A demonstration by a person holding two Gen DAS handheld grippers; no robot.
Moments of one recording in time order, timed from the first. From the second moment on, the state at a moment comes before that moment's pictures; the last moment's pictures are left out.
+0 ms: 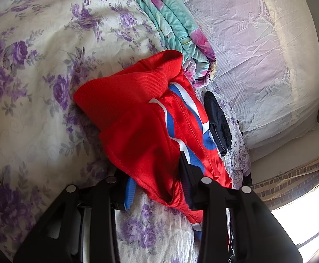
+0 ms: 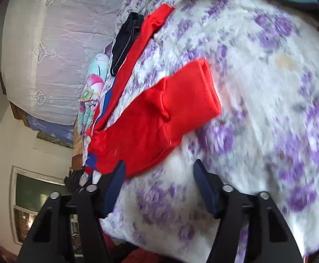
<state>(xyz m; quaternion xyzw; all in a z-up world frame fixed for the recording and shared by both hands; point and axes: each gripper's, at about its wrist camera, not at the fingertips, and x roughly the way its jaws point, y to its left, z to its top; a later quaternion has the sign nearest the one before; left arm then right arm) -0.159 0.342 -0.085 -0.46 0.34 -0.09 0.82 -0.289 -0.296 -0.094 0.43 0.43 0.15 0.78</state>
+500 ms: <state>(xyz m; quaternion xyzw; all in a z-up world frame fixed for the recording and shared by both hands) -0.185 0.335 -0.058 -0.48 0.38 -0.12 0.78 -0.223 -0.339 -0.047 0.41 0.33 0.17 0.84</state>
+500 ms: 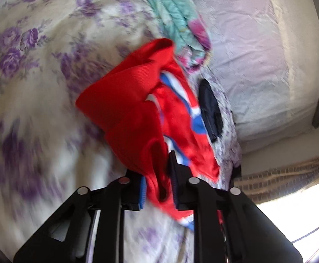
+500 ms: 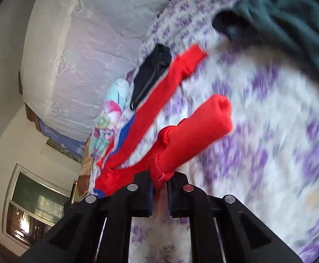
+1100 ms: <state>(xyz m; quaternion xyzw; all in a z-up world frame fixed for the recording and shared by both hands) -0.258 0.295 -0.055 -0.45 0.36 -0.07 0.82 -0.241 -0.382 -0.098 0.41 0.37 0.15 0.82</state>
